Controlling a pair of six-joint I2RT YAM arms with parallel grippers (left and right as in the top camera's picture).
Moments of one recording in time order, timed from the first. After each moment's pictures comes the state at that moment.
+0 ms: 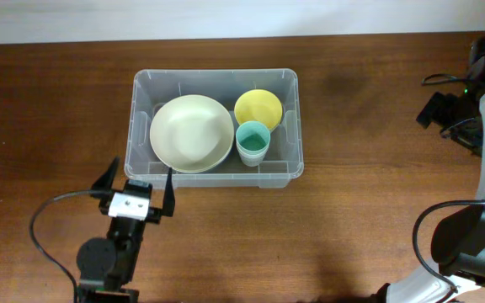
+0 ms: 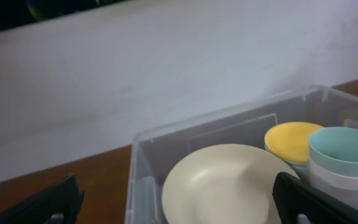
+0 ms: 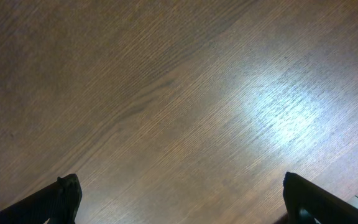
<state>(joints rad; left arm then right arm) -0.11 0.42 0.20 0.25 0.05 0.22 -0.33 1.85 1.86 -1.44 0.18 0.40</state>
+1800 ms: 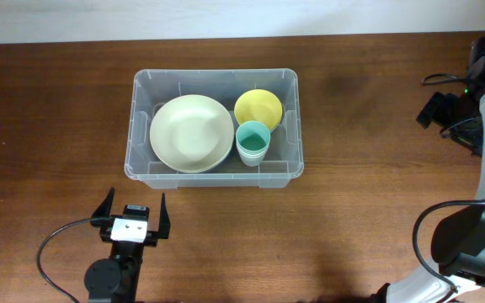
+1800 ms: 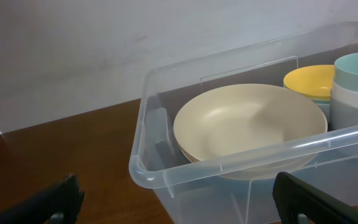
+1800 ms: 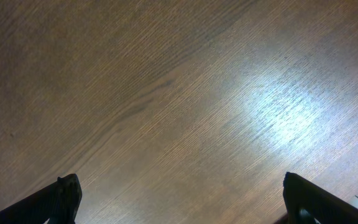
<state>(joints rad) -0.02 0.01 0.01 -0.07 0.05 0.22 -0.33 1.85 1.86 -1.44 0.18 0.40</state>
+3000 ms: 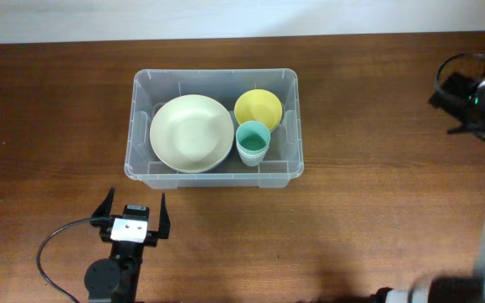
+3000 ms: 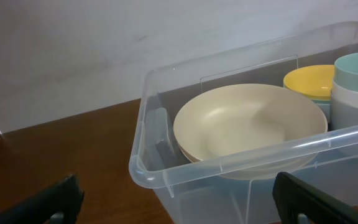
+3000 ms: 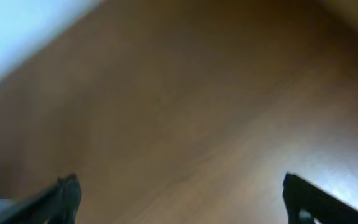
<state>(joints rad) -0.02 0.01 0.01 -0.07 0.05 0.22 -0.29 1.51 1.63 -1.04 0.19 0.40</state>
